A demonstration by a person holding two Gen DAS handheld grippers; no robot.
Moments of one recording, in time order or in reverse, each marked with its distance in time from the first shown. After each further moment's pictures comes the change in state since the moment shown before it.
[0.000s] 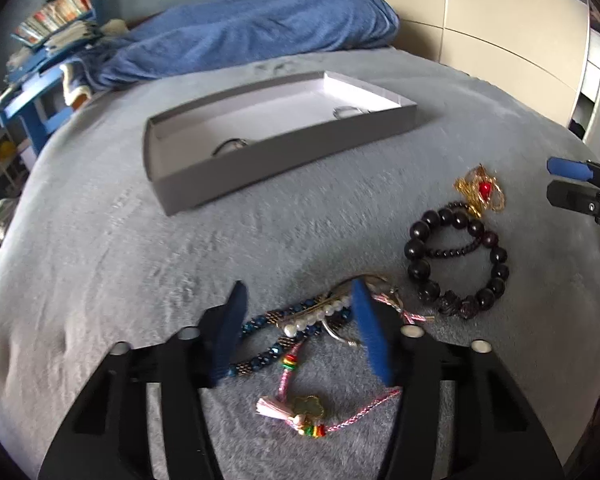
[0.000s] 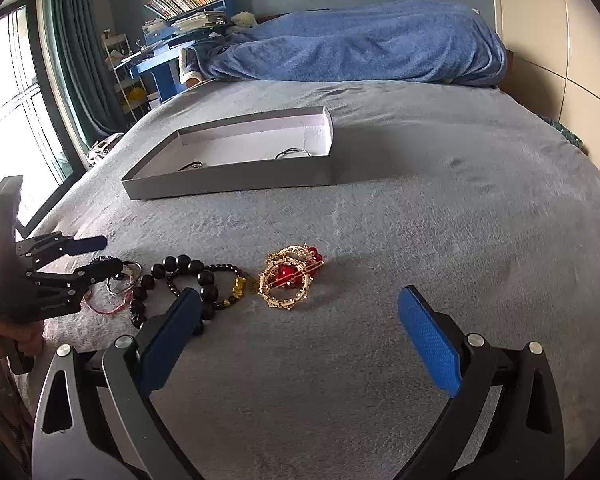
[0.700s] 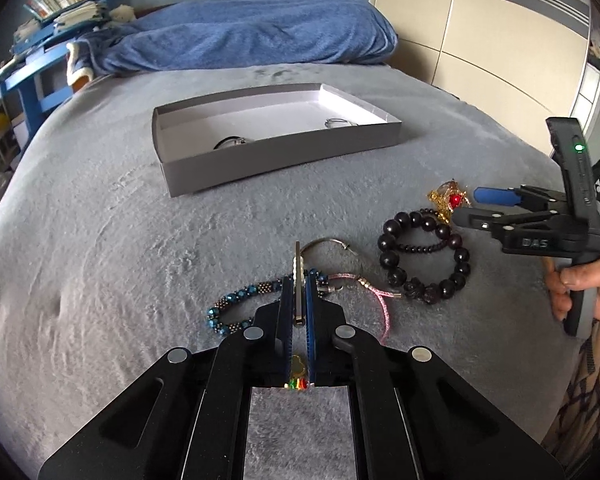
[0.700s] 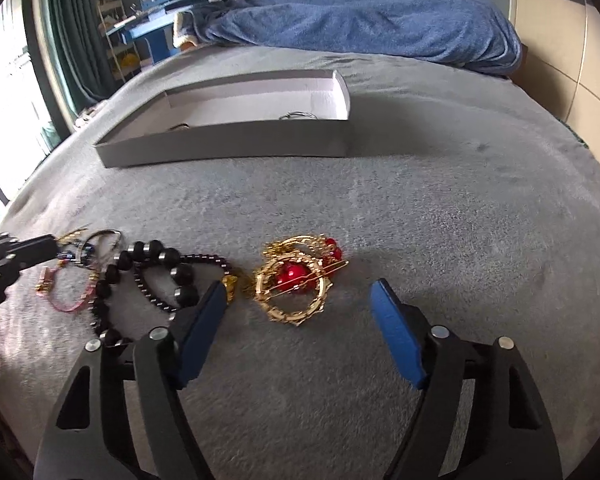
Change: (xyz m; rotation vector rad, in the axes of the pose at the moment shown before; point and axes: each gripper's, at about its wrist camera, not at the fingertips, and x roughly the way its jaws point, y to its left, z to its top) left arm -0.029 0.006 -0.017 -0.093 -0.035 -0.088; right arm 0.061 0.015 0.005 -0.057 0.116 -0.077
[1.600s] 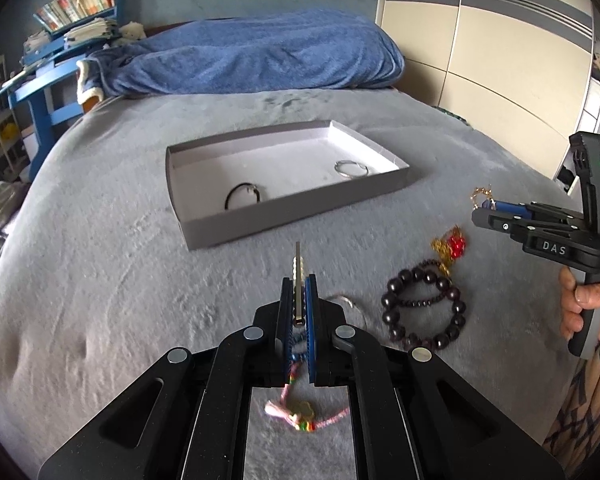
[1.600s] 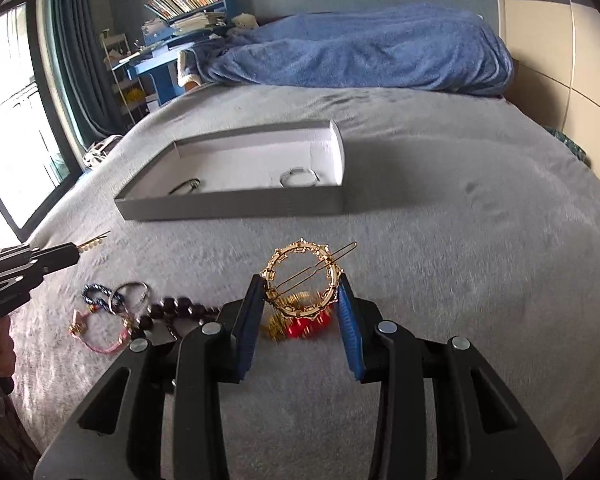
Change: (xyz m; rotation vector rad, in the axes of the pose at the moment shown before) left arm -0.015 0.004 0.042 -0.011 -0.074 0.039; right arm -0.047 -0.008 0.029 0.044 -0.145 0.077
